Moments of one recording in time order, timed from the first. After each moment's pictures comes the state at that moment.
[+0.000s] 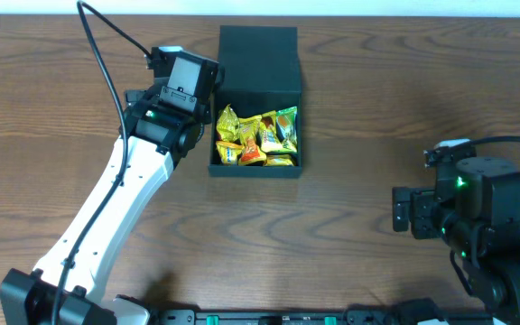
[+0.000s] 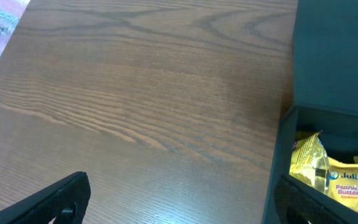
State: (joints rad) left arm -0.39 1.54 1.39 -0.83 -0.56 -0.36; right arm 0.20 0.87 1.22 -1.25 0.16 0.06
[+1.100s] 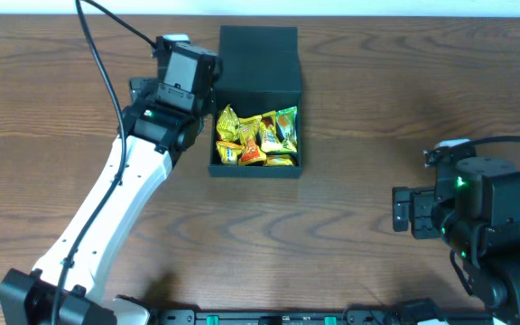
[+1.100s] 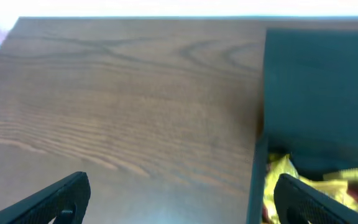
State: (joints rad) left arm -0.37 1.54 1.39 -0.67 -0.52 -0.29; right arm 0.20 0.87 1.22 -1.25 0.16 0.06
